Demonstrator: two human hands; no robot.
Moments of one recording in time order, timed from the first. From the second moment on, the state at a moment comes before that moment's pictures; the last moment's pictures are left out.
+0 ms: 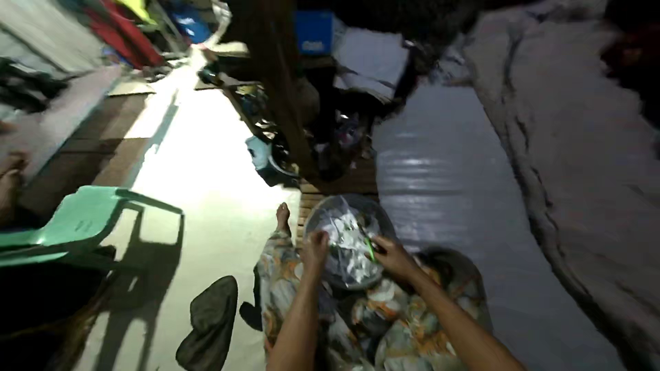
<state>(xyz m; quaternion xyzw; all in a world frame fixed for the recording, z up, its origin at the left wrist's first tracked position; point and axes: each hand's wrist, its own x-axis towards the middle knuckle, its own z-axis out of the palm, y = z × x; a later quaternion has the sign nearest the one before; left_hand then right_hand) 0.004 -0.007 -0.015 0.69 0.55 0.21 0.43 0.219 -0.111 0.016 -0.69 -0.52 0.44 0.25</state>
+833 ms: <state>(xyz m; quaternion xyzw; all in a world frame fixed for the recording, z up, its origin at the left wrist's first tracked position) 0.018 -0.009 -0.013 0.68 0.51 0.25 0.47 0.210 -0.111 -0.007 -0.70 -0.49 0.35 0.37</state>
